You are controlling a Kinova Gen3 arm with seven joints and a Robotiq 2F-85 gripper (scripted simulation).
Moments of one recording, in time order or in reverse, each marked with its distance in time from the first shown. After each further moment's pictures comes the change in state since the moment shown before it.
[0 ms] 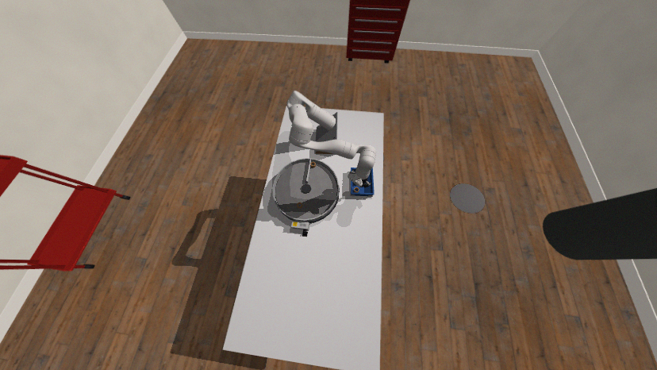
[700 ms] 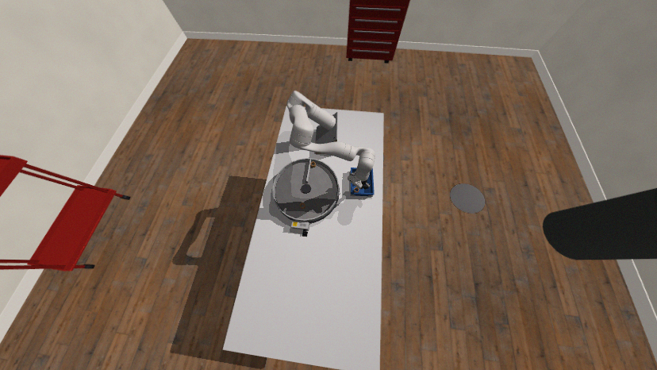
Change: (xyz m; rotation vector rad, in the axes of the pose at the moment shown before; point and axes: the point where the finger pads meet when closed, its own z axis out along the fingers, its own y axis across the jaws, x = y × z) arm 0.002 -0.003 0.020 0.013 0.005 0.002
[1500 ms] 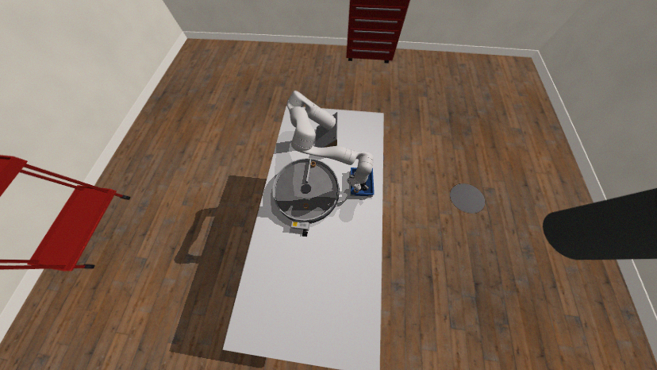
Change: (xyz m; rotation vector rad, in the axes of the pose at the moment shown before) arm -0.002 0.004 0.038 -0.013 -0.005 -0.002
